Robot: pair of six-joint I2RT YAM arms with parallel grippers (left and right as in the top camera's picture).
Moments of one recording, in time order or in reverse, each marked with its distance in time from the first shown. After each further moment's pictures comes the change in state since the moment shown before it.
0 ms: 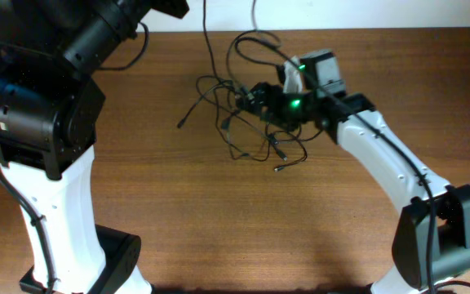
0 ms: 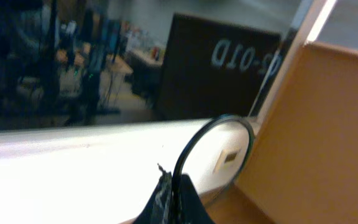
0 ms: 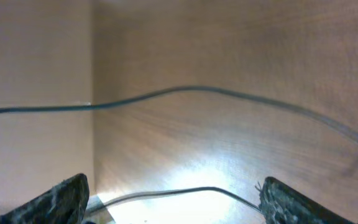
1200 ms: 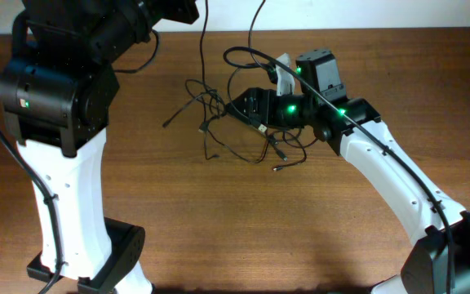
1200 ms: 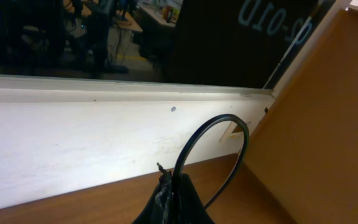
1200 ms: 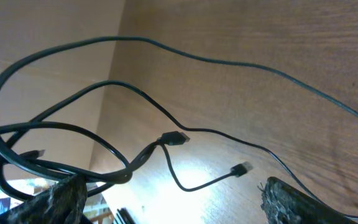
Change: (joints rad) left arm 0.000 0.050 0.000 -0.116 -0.003 -0.026; right arm 0.074 -0.111 0.000 -0.023 0.041 -0.080
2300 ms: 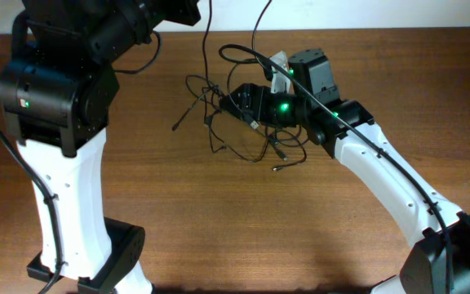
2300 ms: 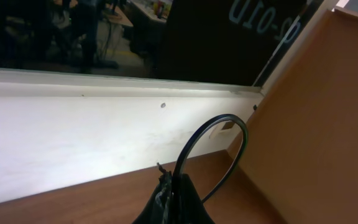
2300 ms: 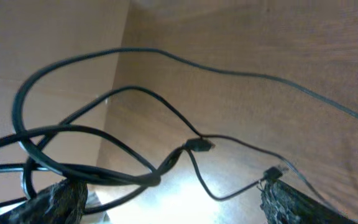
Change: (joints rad) left arm 0.000 0.000 0.000 -0.002 0.046 -0.034; right arm 0.042 0.000 0.000 0.075 0.083 0.091
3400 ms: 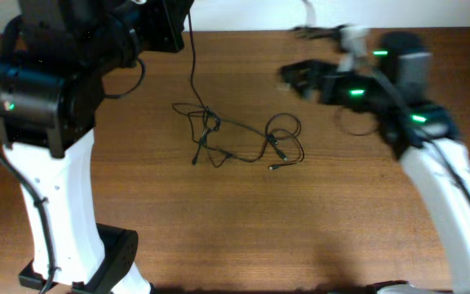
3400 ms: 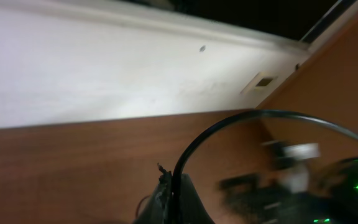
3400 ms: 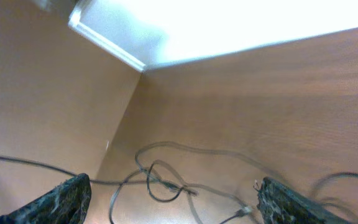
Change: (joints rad) left arm 0.058 -0.039 -0.071 -0.241 -0.019 0.049; right arm -0.315 -0.240 0.001 -0.068 -0.121 -0.161
